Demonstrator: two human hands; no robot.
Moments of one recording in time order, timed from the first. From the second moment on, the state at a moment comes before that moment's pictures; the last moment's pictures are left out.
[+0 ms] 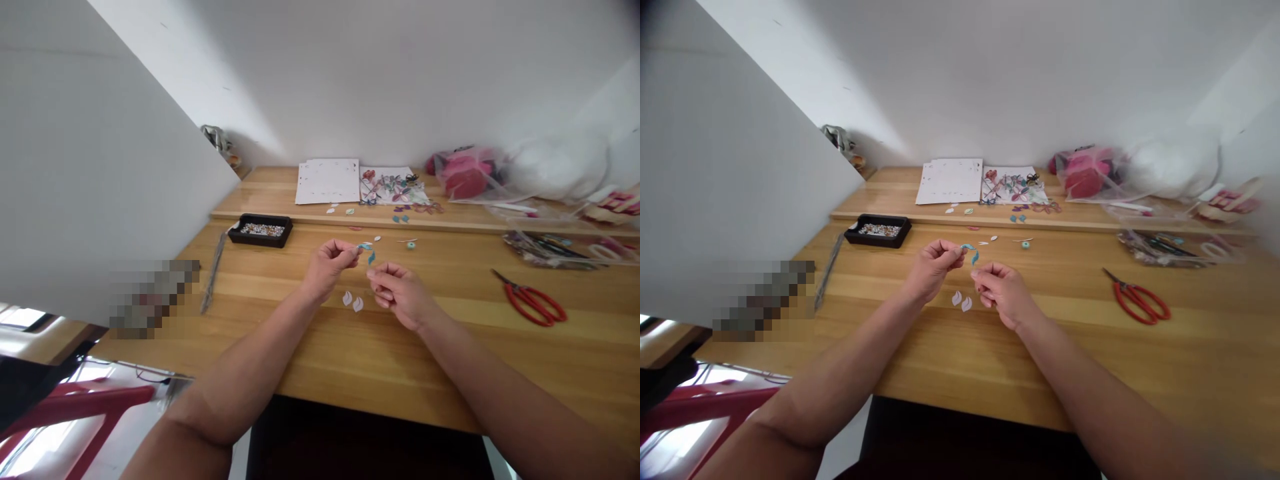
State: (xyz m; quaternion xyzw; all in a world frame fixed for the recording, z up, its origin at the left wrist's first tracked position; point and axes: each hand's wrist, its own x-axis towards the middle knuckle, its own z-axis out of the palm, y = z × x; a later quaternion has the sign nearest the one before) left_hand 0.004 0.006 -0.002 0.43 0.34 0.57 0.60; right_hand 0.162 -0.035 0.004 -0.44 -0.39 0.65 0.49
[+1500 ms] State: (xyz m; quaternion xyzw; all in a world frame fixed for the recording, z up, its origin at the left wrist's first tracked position) left_hand 0.004 0.008 -0.004 0.45 0.36 0.58 0.58; right_hand 0.164 -0.035 0.002 -0.45 -0.45 0.60 0.49
